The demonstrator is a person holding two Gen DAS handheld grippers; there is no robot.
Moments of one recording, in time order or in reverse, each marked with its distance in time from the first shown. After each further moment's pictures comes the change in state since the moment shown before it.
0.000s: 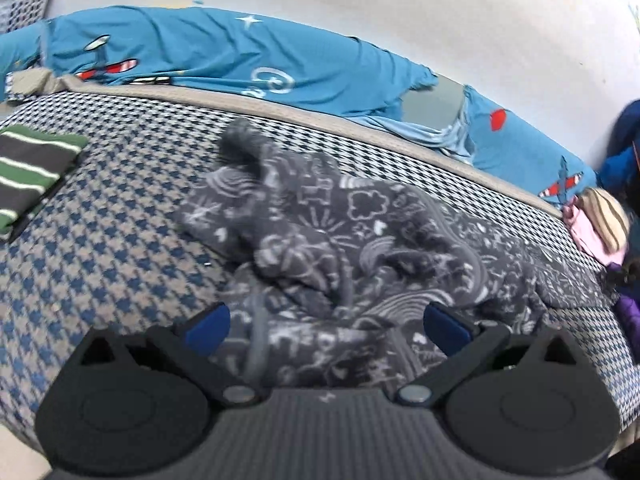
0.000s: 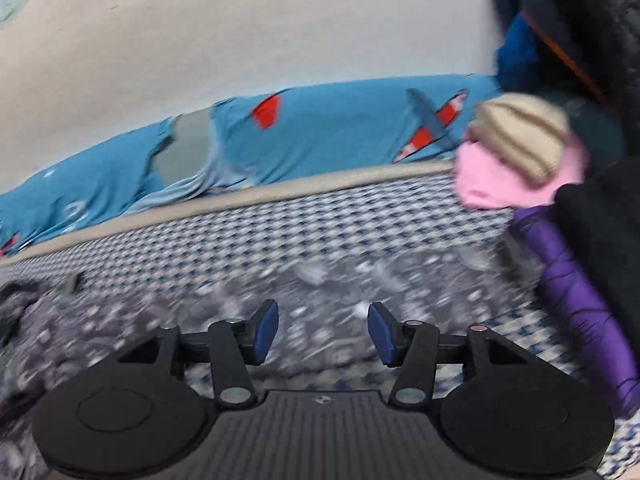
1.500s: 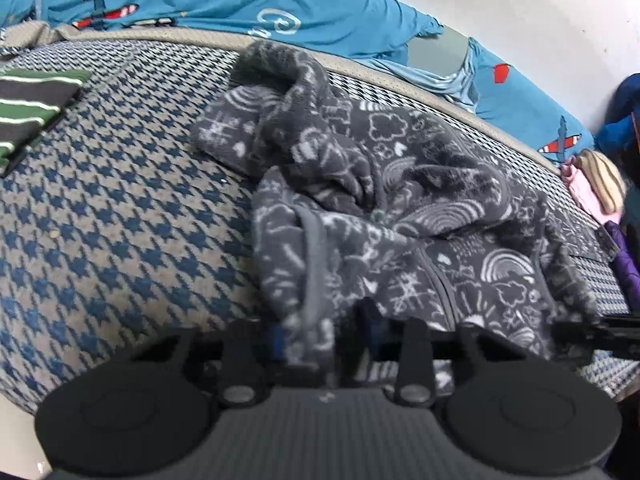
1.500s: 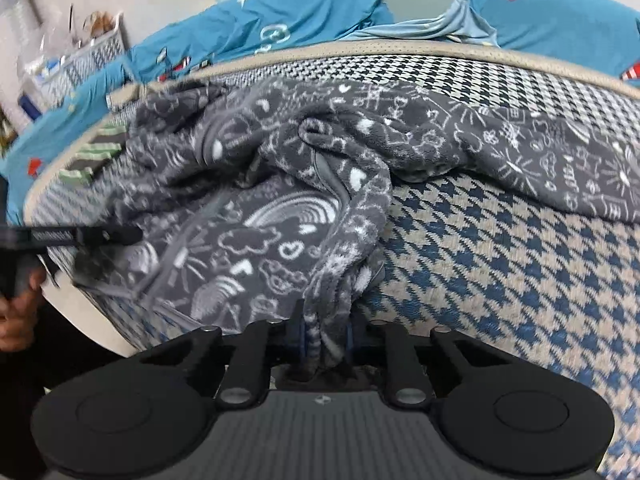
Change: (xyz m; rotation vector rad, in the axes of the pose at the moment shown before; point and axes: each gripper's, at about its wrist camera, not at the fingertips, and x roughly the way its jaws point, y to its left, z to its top) left arm 0.009 0.025 -0.034 0.007 0.131 -0.039; right arm 0.000 0.114 -0.085 -0.244 0.344 0.452
